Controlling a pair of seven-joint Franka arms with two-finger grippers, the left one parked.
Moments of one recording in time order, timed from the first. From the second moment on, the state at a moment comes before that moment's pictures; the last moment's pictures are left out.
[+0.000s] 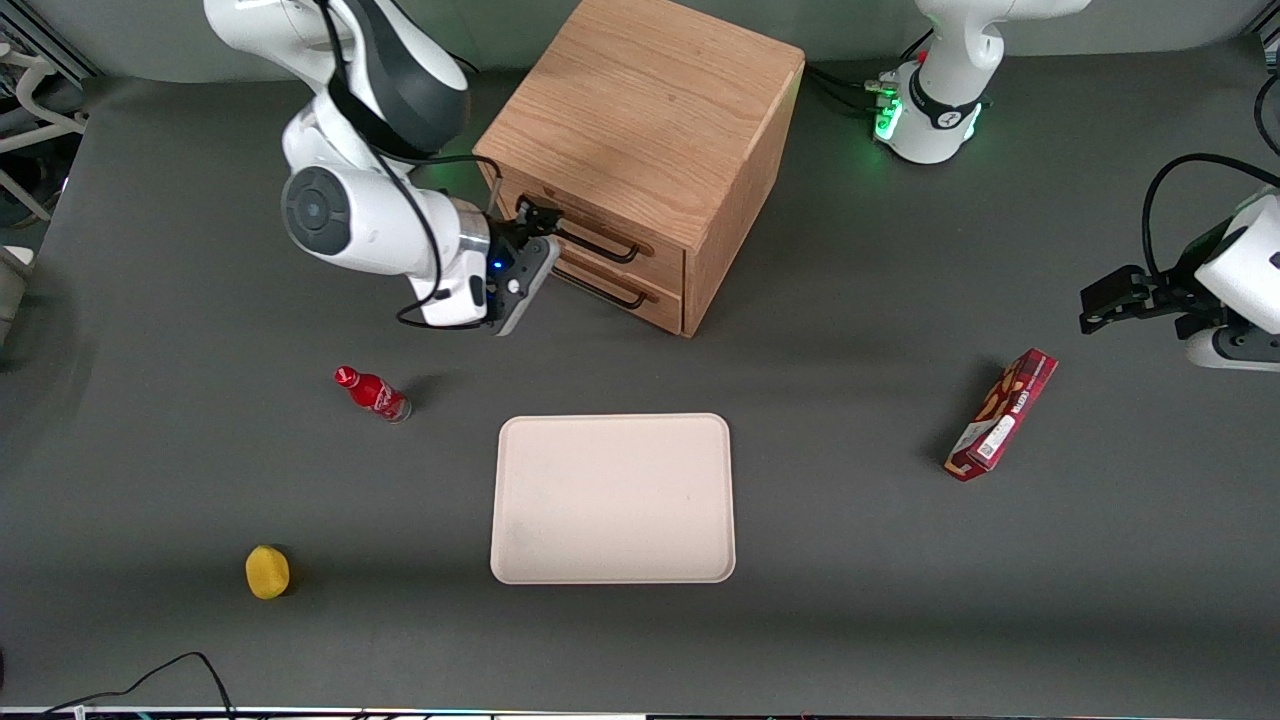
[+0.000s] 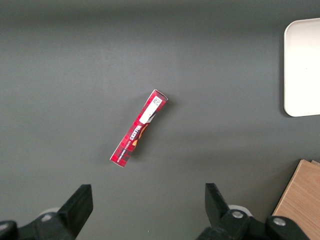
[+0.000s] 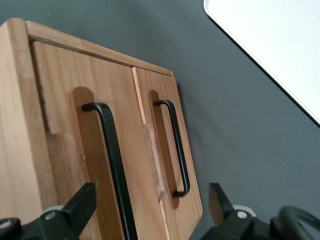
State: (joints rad) arm 0.17 0.18 0.41 -1.85 0.44 1.90 -0.41
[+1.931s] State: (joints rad) arm 0.14 0.37 0.31 -1.78 0.41 2.06 -0.50
